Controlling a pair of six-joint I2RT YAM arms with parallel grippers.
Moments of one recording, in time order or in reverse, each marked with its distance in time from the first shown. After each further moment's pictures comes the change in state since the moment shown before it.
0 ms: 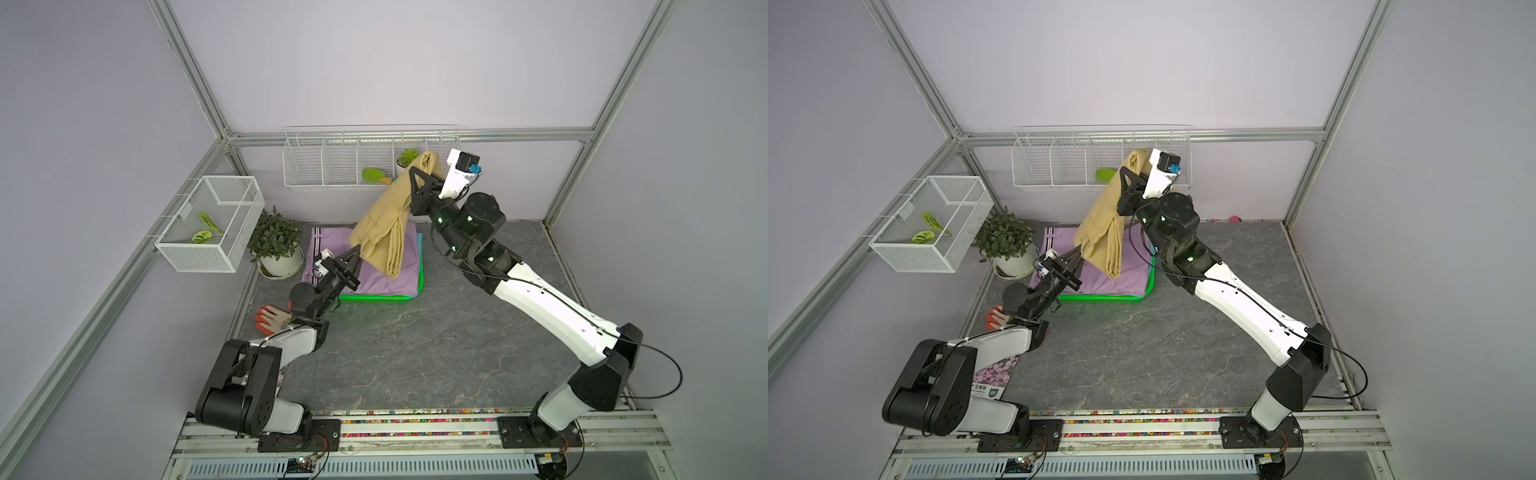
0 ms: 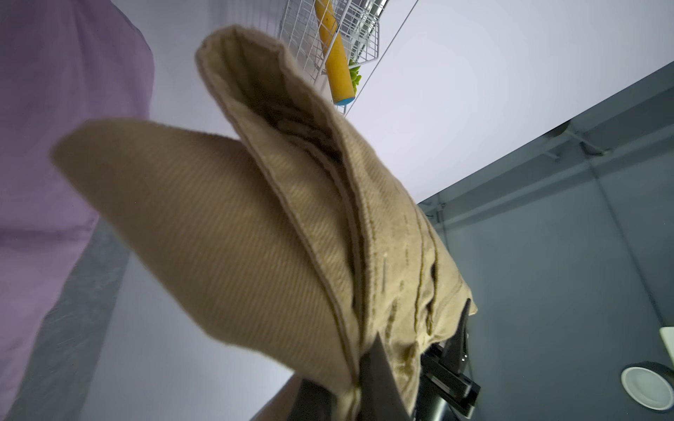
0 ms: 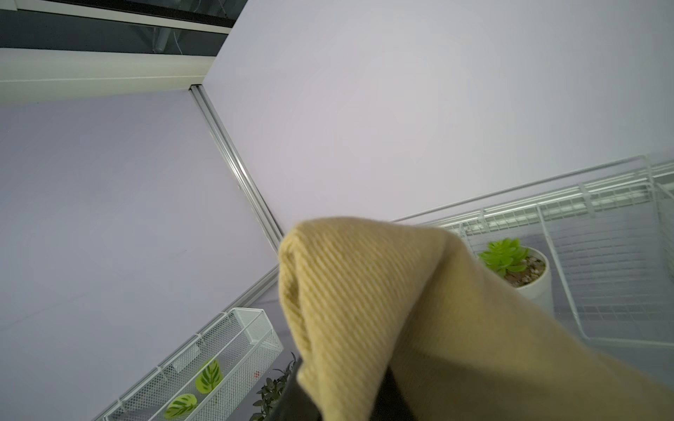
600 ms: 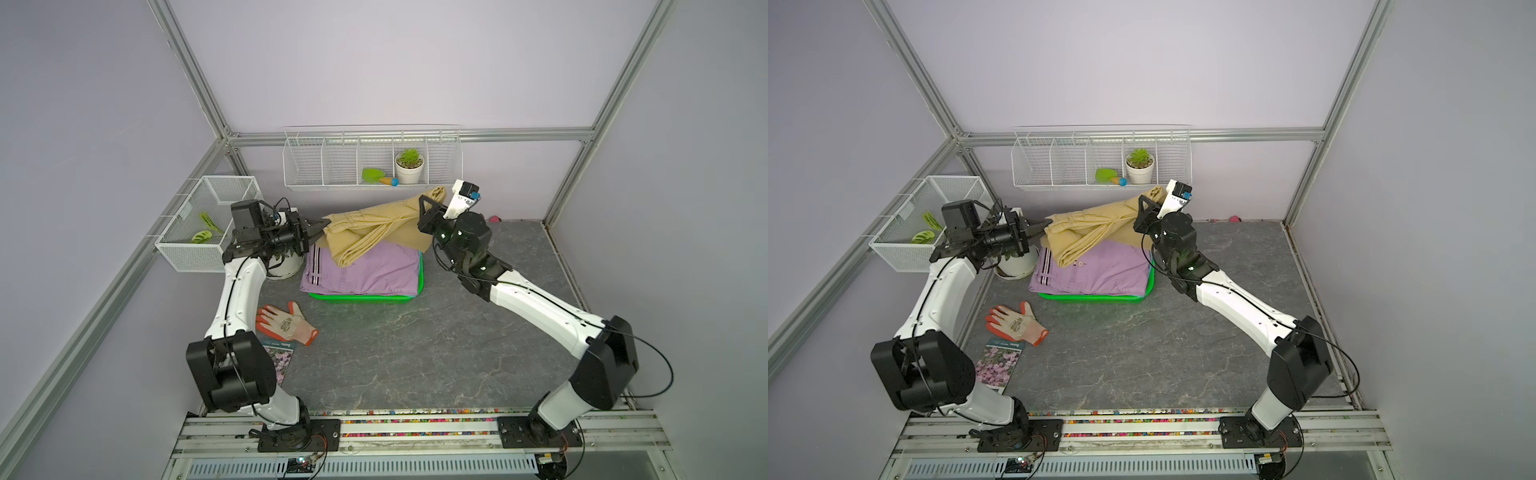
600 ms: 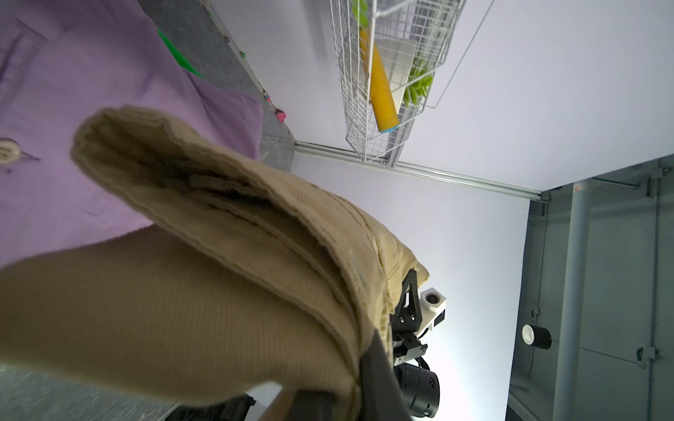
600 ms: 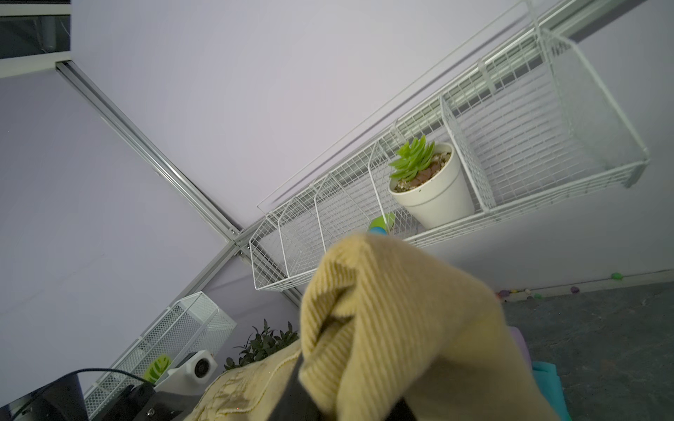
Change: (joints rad) left arm 0.372 0.249 0.987 -1.596 0.650 0.814; right arm -0.086 0.075 -0.185 0.089 0.008 0.233
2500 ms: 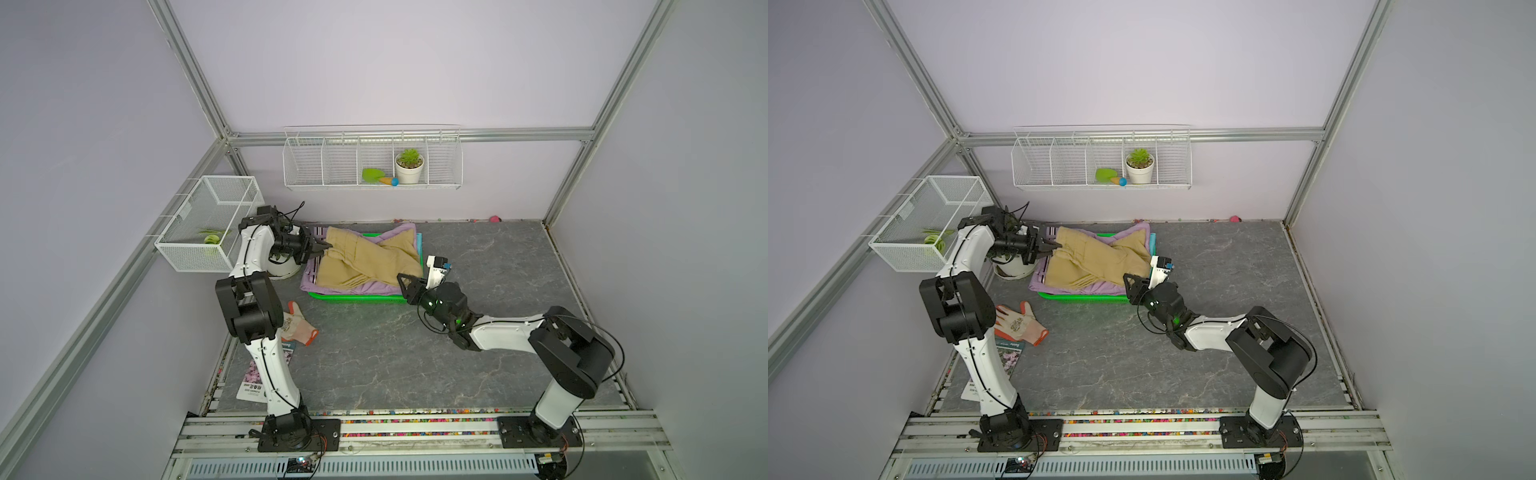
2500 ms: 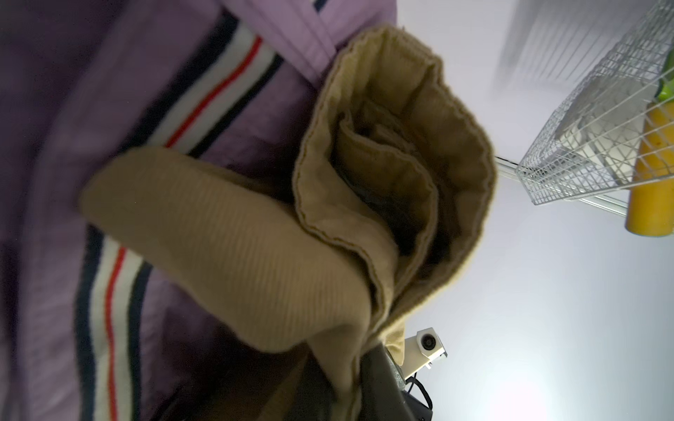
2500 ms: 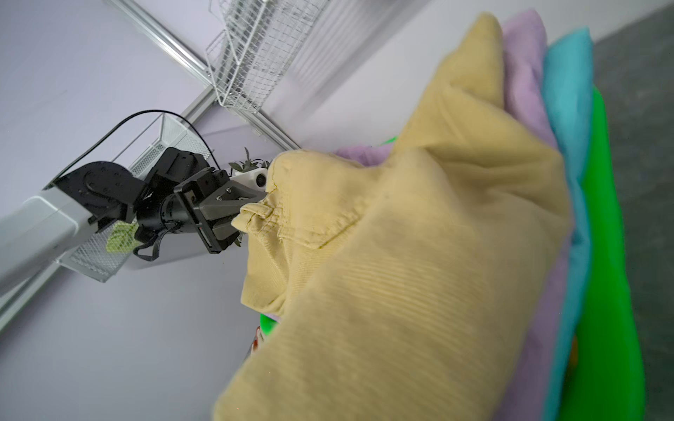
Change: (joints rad) left arm -0.004 0.519 0.463 -0.769 -0.201 0.736; right arm 0.117 0.065 -0.668 0.510 -0.200 0.171
